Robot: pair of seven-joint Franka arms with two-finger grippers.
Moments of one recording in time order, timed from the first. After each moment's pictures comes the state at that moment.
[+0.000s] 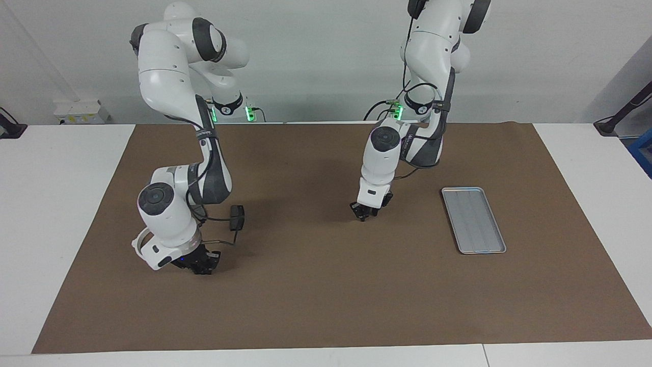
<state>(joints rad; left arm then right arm) -0.46 0.37 -0.09 -1.93 0.08 2.32 -0.97 -0.04 0.64 0.11 -1.48 -0.12 2.13 0.15</state>
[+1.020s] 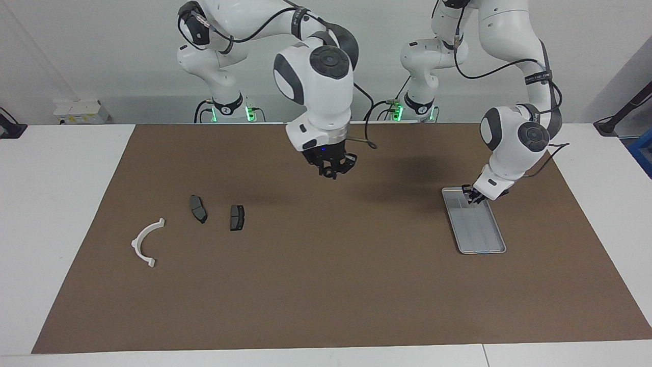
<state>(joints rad) 0.08 0.17 -0.08 -2.11 0.08 2.19 0.06 0.51 0.52 0.18 -1.17 -0.04 1.68 1.11</state>
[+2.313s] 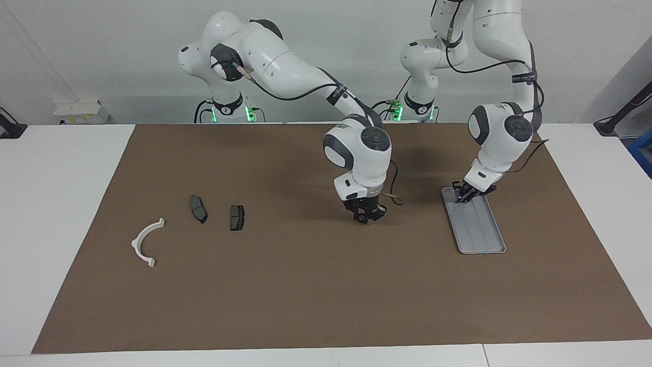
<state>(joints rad) 0.08 0.11 -0.09 -2.29 0.02 2.39 0.06 0.60 0.82 0.16 -1.20 -0.18 2.06 1.29</state>
